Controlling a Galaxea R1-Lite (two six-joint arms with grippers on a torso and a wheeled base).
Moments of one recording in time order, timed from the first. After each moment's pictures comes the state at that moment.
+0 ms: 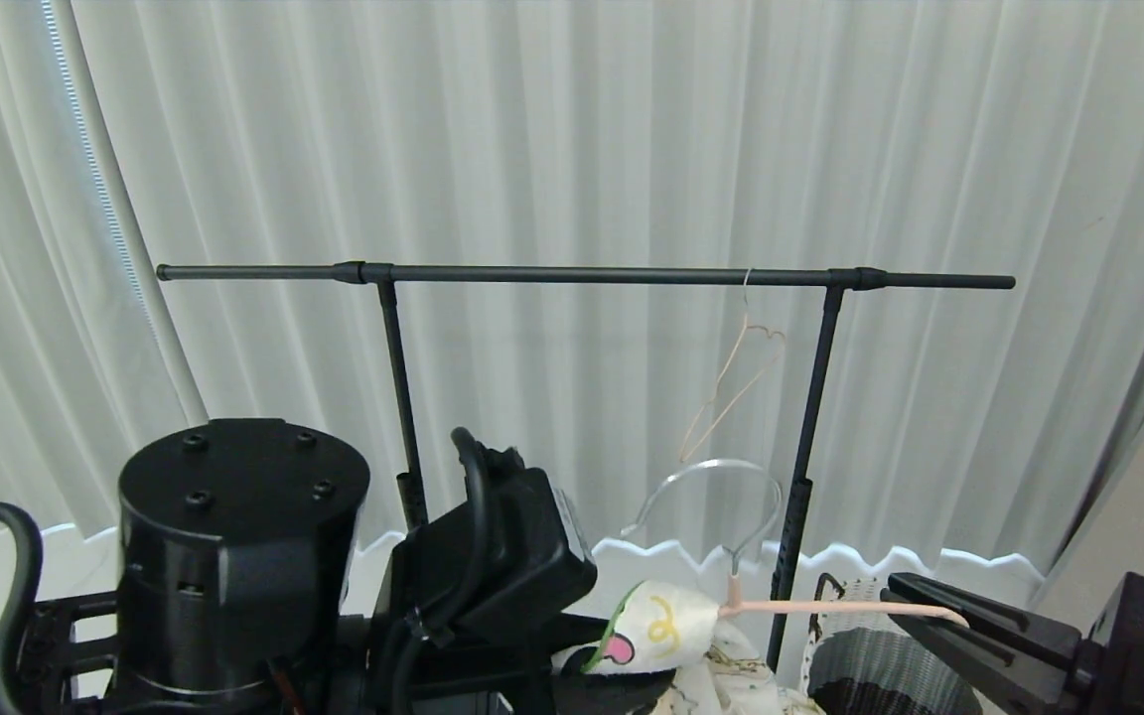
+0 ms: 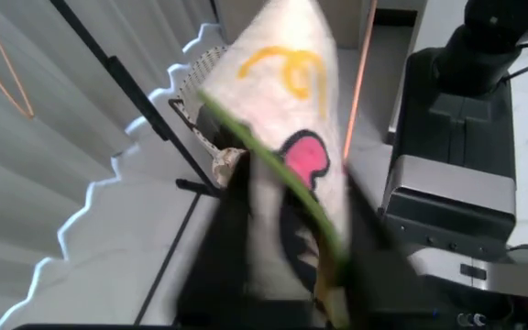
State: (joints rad) left arm -0.91 1.47 -0.65 -0.39 -0.35 0.22; right arm 1.15 1.16 -0.26 -0.83 -0.31 -0.07
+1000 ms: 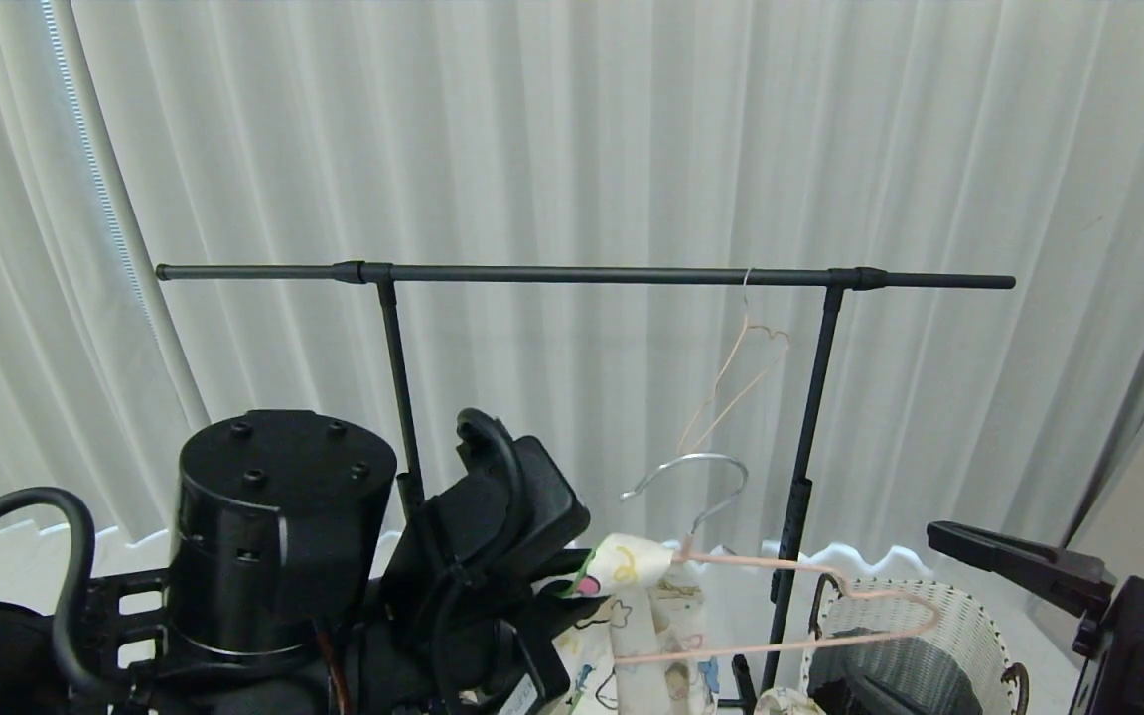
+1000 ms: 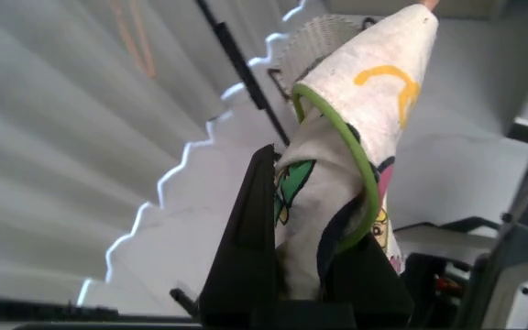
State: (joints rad) left arm -0.85 1.50 -0.66 -0.40 -0.06 0.28; right arm 1.13 1.15 -0.24 -0.82 -0.31 -0.06
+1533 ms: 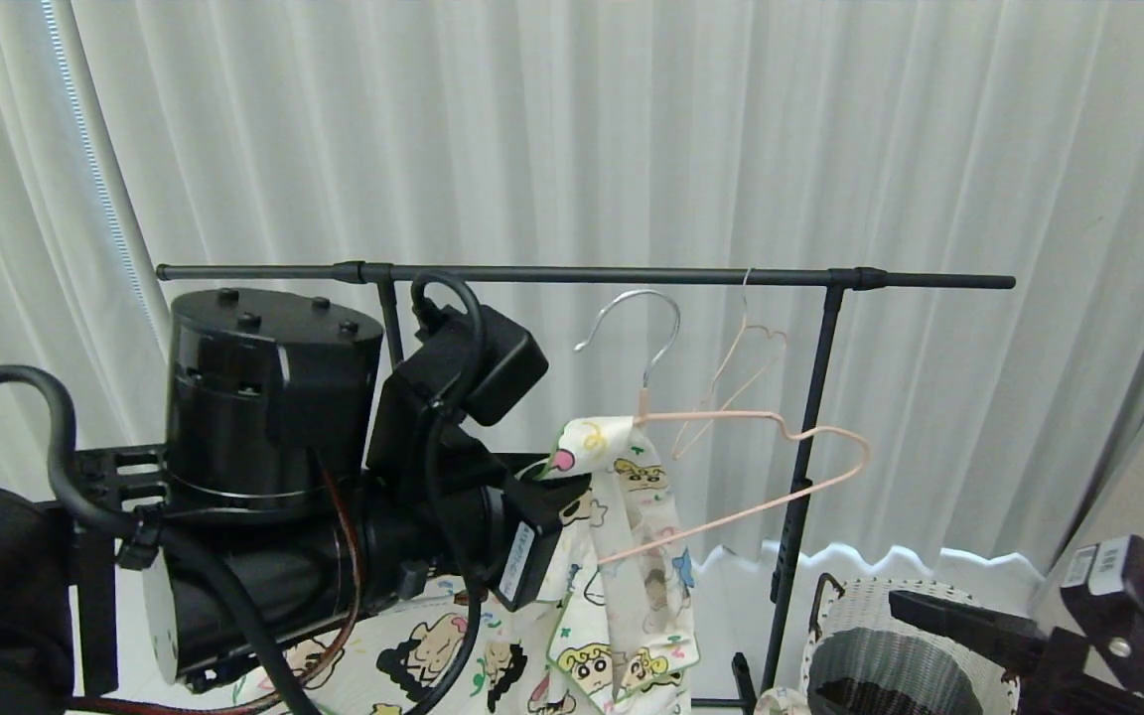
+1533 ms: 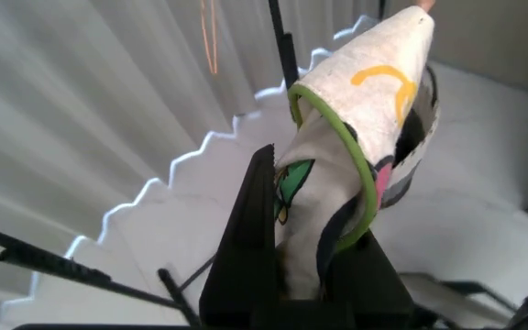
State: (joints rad) left arm -0.76 1.52 -0.85 -0.26 0.00 0.11; right arm 1.12 1.25 -0.23 -0.75 -0.30 0.26
